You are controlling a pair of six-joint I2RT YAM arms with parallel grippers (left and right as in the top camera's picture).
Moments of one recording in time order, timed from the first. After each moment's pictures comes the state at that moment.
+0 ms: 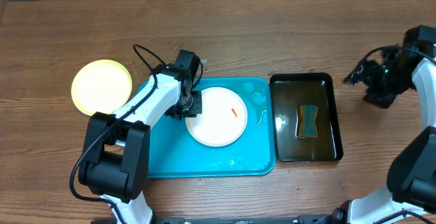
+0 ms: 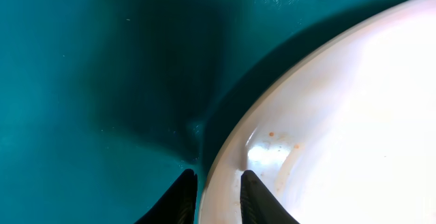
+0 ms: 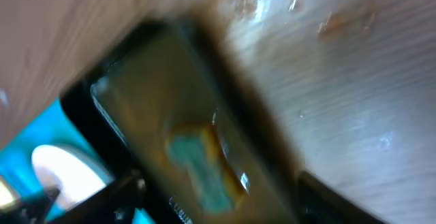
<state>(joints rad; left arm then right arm) -0.31 1.89 1.22 -0.84 0.00 -0.36 -0.31 1.80 1.46 -1.21 -0.37 0.24</state>
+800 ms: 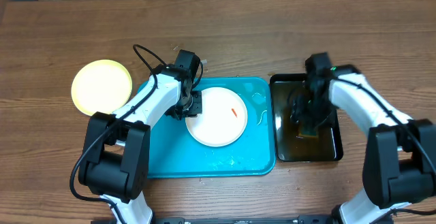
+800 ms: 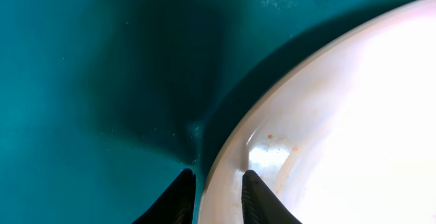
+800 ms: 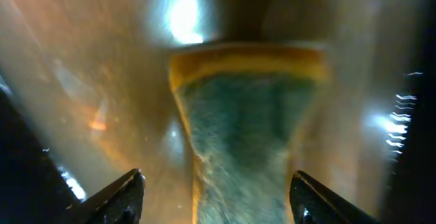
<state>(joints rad) -0.31 1.89 1.22 -0.83 0.00 -0.36 0.17 1.80 1.11 -0.94 -0.06 0.32</state>
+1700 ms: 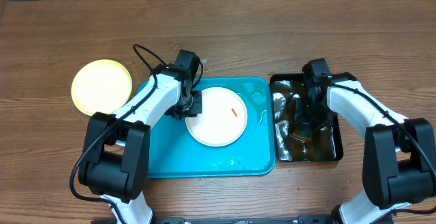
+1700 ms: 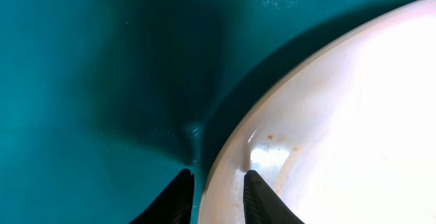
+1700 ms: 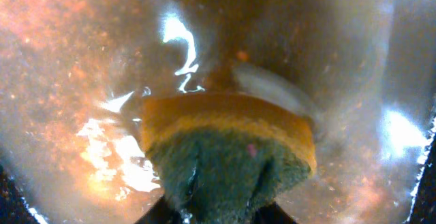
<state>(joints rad) -0.31 1.89 1.22 -0.83 0.00 -0.36 0.17 1.79 1.05 -0.84 -0.03 0.33</state>
